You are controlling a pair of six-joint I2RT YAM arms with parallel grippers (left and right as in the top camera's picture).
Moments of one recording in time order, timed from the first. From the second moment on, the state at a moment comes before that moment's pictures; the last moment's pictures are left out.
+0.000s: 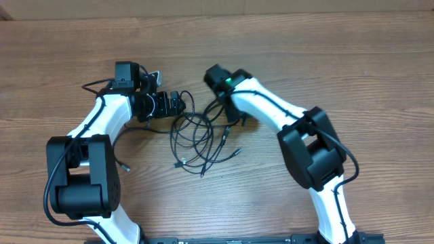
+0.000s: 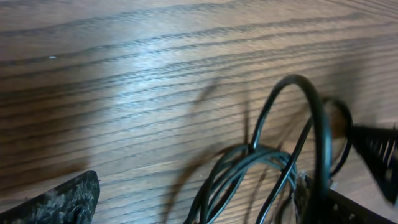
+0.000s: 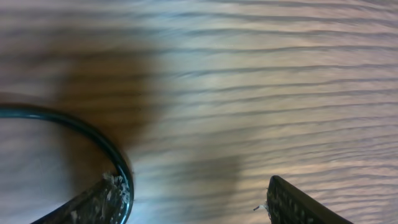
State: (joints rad) left arm 0.01 1.88 1.17 -0.52 0.47 -0.13; right arm 0.60 2.26 1.74 -1.05 0.40 0.48
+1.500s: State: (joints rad) left arm -0.38 1.93 1.17 -0.46 0.03 -0.12; right arm 0.28 2.17 1.58 -0.97 0.18 0.60
